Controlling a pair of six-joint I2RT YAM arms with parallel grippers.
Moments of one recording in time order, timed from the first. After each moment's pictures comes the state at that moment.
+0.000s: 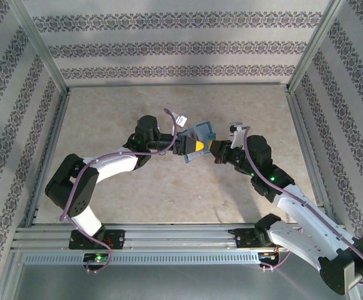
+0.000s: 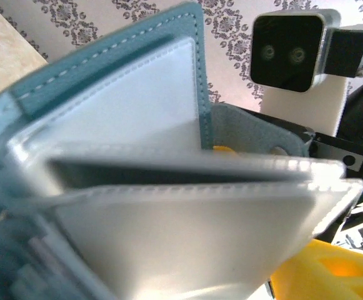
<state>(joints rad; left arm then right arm) -0.58 1.66 0.94 0.67 0.98 -0.84 0.53 0.86 0.68 -0.13 -0.22 0.57</state>
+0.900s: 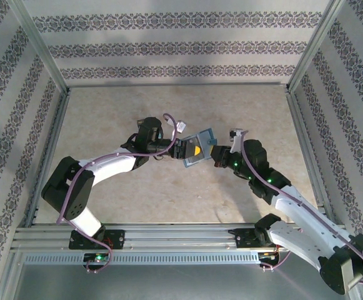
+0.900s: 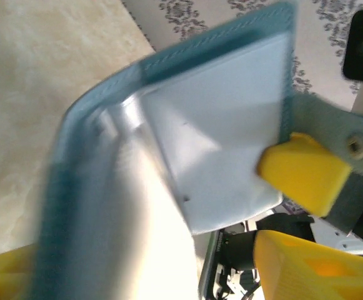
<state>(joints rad) -0.58 1.62 0.94 0.27 0.79 -0.61 0.53 0.87 0.59 -0.13 -0.17 0.65</state>
